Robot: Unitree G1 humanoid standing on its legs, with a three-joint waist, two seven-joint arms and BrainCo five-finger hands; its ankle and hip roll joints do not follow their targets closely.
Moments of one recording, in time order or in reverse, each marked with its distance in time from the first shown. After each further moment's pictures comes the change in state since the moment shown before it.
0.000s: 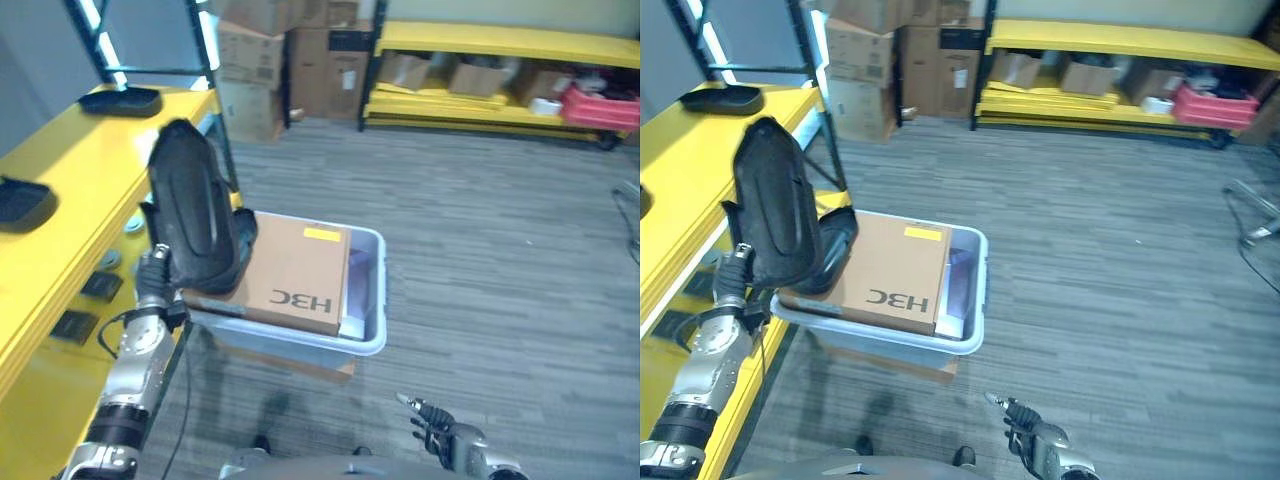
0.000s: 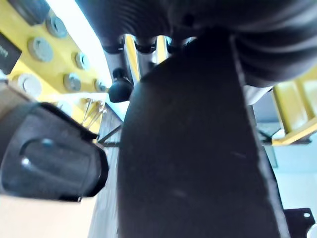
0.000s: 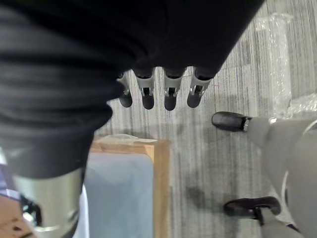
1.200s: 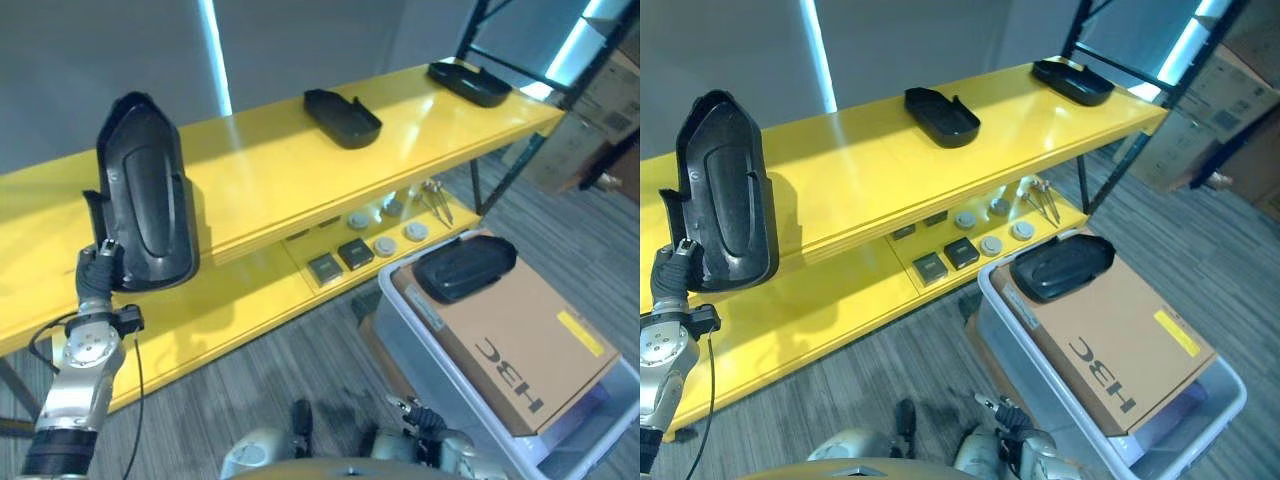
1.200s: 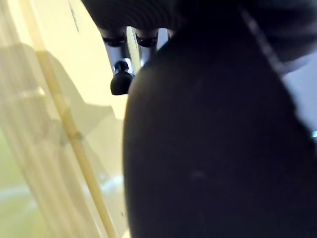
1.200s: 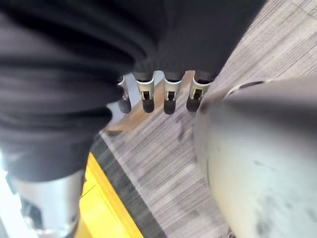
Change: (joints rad) left arm 0.029 0.213 0.086 -0.054 0.042 0.068 0.072; right arm 0.056 0.097 -0.083 -0.079 -0.041 -0.056 -0.078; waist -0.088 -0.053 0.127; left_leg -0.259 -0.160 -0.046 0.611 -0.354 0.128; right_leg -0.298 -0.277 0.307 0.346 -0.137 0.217
